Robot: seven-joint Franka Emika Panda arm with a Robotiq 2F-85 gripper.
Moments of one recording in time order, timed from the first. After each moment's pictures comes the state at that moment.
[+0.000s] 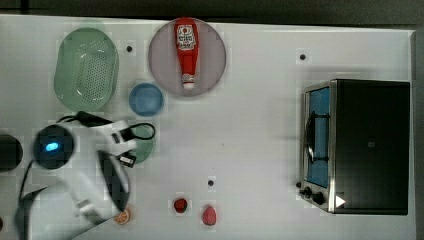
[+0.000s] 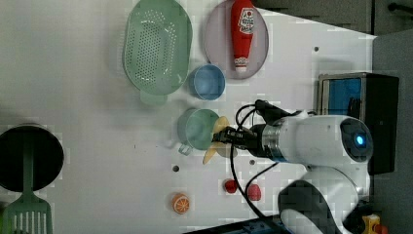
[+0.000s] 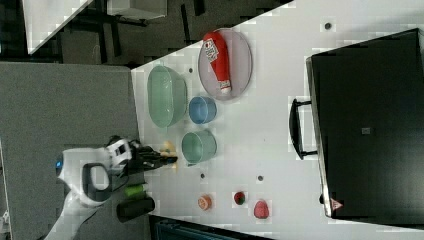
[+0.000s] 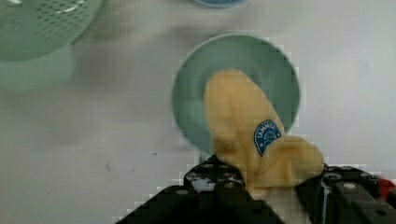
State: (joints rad) arm 0.09 0.12 0.41 -2.27 0.03 0.74 0.05
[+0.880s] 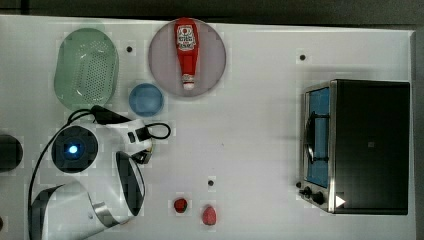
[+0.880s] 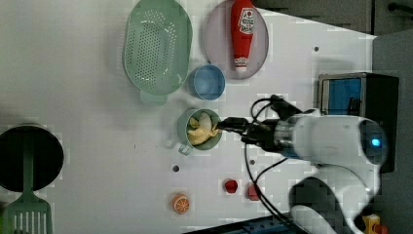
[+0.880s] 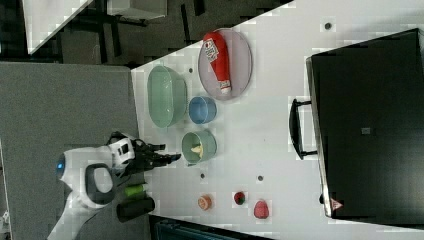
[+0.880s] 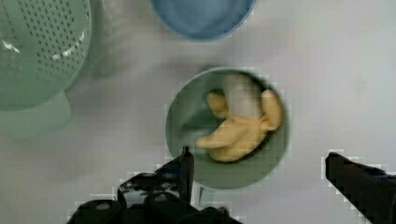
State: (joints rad) arm 0.09 0.06 0.37 -2.31 0.05 0.79 0.05
